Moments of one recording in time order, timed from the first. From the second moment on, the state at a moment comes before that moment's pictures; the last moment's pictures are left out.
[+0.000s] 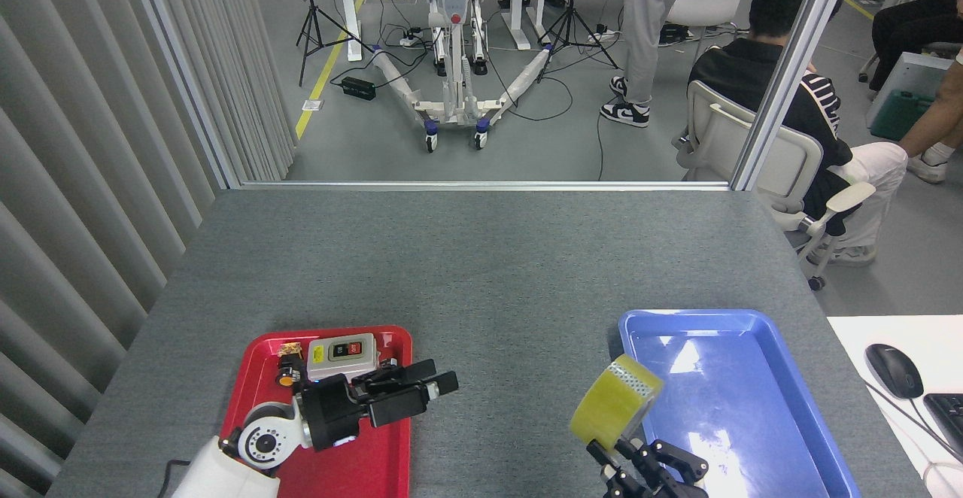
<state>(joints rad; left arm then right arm) -0.33 0.19 -0.23 -1.25 -0.32 -0.69 -0.75 0.26 -0.14 0.04 -1.73 1.40 -0.62 -0.24</state>
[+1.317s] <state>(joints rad) 0.18 0.27 -0.11 -1.65 -1.27 0.08 0.22 -0.05 -0.33 0.12 -1.54 1.20 0.16 0.62</state>
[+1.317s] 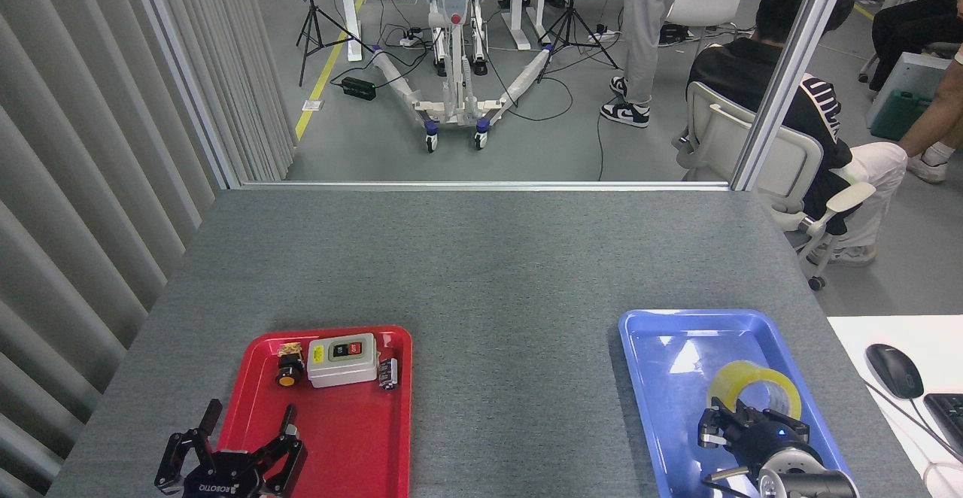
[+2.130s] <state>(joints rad) 0.19 0.27 -0.11 -1.65 -1.26 0.01 0.21 0.12 -0.22 0.08 -1.65 1.26 0.07 -0.10</state>
